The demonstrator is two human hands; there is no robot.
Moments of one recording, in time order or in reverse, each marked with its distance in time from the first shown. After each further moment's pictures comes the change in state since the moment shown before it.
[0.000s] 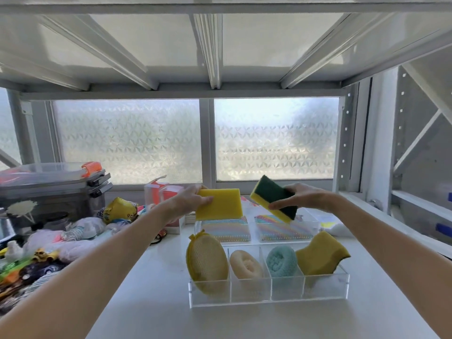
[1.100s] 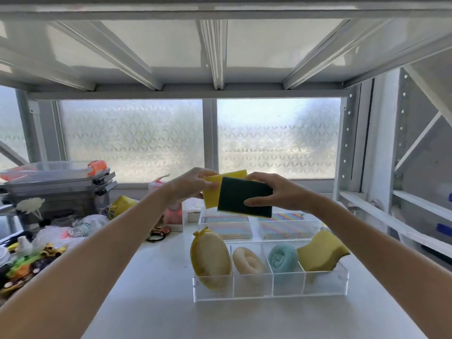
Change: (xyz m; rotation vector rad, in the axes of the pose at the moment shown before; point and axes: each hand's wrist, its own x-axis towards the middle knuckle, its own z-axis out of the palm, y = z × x) left_hand -0.014 0.036 -0.021 -0.002 -0.117 0.122; right_hand -0.020 -0.063 0.035 0.045 0.010 -0.393
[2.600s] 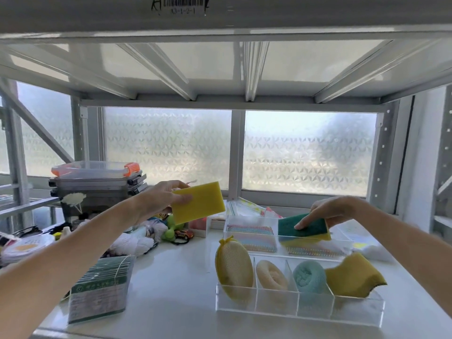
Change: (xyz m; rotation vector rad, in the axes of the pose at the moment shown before) left_hand -0.099 -0.033 -0.063 -0.113 0.268 -0.209; right_hand 0.033 0.070 -0.047 -0.111 -0.400 0.733
